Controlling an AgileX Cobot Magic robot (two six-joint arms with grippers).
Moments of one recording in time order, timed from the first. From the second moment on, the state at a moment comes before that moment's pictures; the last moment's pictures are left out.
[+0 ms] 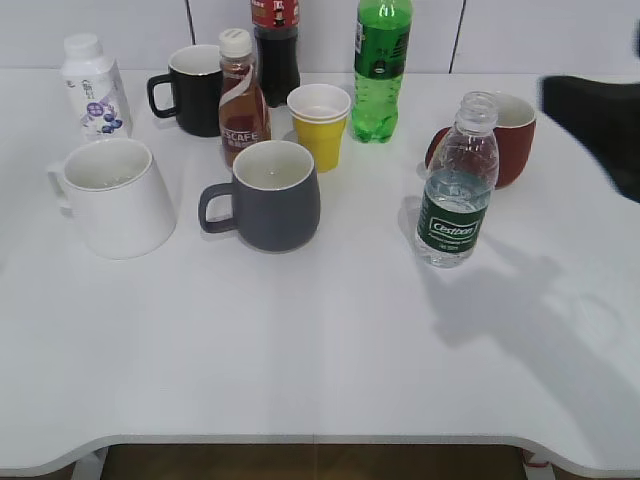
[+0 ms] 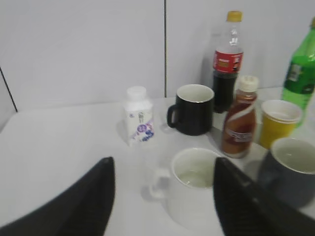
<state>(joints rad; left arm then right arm) -0.25 0.45 -0.53 0.20 0.35 -0.22 0.49 0.80 -0.51 -0.19 -0.05 0.01</state>
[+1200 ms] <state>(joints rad) -0.28 0.02 -0.53 0.06 1.07 -0.15 0.53 0.05 -0.50 -0.07 1.04 0.03</state>
